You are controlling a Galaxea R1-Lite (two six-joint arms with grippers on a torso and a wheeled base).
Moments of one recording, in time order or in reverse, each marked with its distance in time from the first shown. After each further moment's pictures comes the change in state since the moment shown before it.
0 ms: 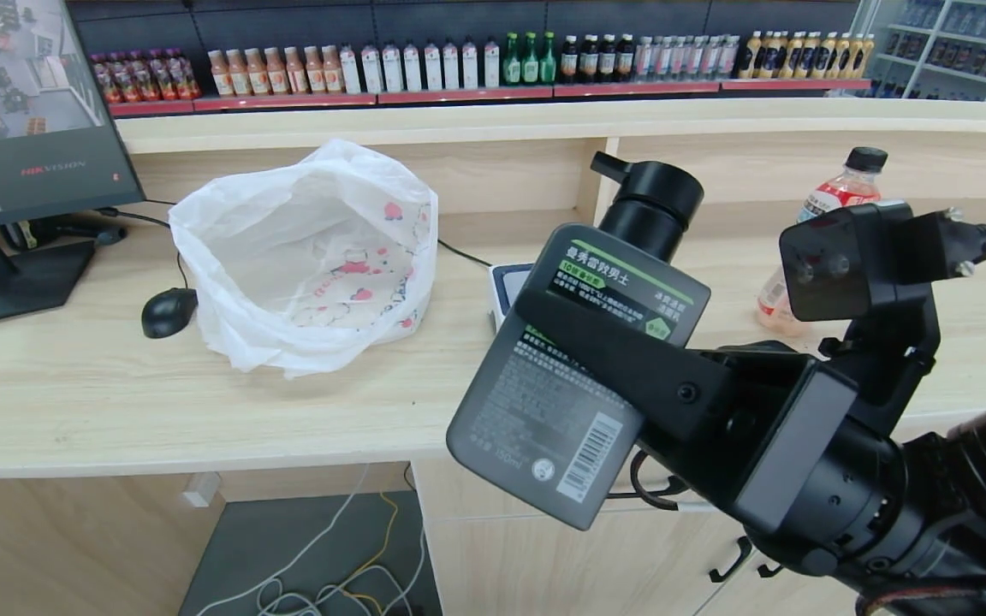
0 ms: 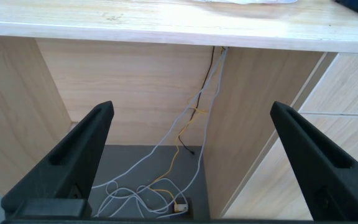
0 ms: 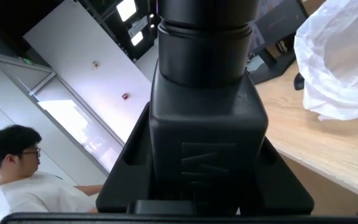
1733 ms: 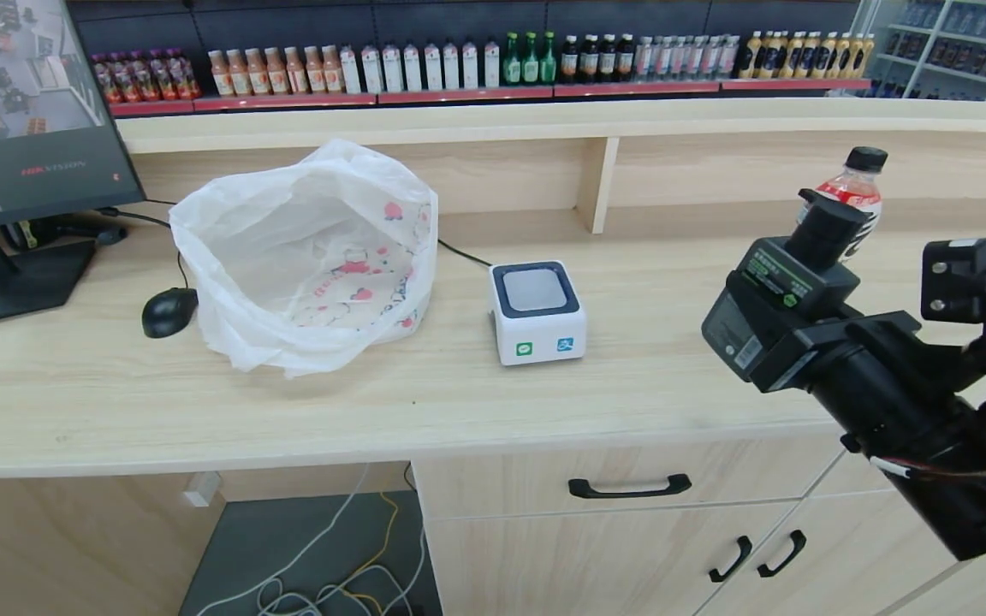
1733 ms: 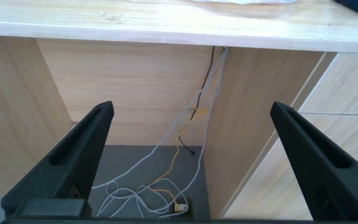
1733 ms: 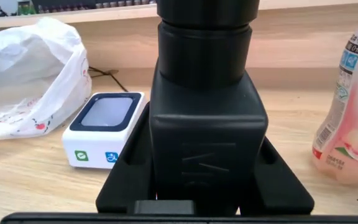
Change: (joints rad) left arm 0.000 0.000 0.000 0.000 0.000 0.001; right arm -0.429 -0.035 0.189 -0.001 -0.481 -0.800
